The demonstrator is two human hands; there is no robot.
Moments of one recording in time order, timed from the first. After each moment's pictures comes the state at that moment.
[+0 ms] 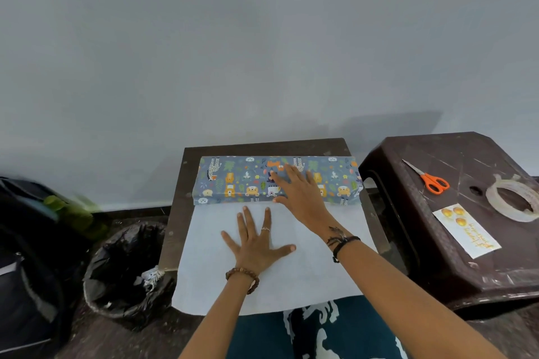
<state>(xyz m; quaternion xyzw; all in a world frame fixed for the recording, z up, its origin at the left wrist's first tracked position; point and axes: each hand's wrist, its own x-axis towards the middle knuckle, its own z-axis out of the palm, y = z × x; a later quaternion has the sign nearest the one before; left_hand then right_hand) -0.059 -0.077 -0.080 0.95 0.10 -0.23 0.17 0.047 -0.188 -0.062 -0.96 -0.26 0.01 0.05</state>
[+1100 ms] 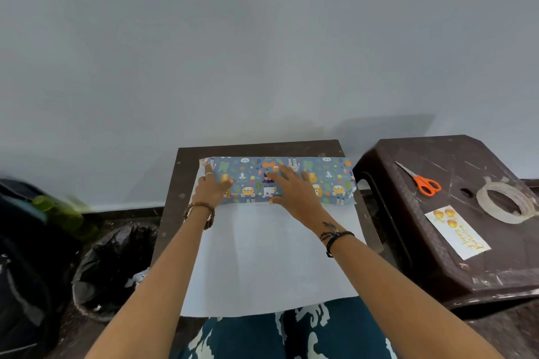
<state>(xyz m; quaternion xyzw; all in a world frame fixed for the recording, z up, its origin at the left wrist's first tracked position) 0.062 0.049 -0.124 0.85 0.25 -0.06 0.45 0.057 -0.189 -0.064 -0.96 -0.25 0.02 0.14</state>
